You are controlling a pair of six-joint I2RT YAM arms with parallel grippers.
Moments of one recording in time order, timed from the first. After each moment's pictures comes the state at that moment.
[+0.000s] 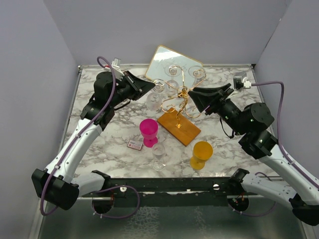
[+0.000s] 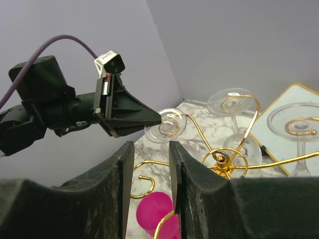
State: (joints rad) left arm -0.40 1.17 1.19 -0.16 0.34 -1.11; right arm 0.76 0.85 1.01 0.14 -0.01 0.32
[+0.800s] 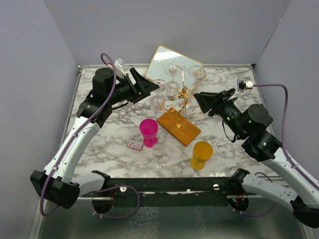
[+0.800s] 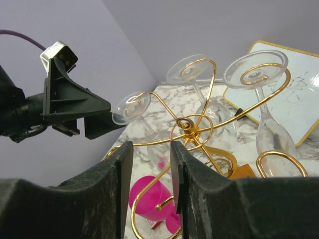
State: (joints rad) left arm -0.39 1.19 1.28 -0.35 0.45 -1.00; right arm 0.76 0.81 1.00 -0.05 0.20 0.45
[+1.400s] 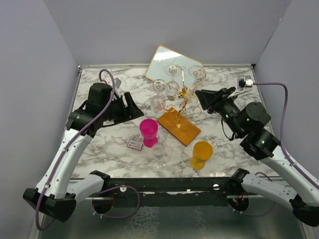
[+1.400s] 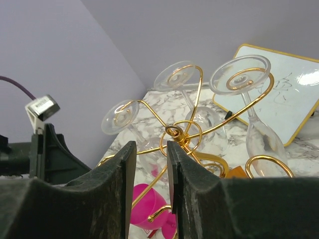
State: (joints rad) left arm -0.37 1.04 1.27 -0.84 0.30 -0.66; right arm 0.76 0.83 1.01 -0.05 0.25 0.45
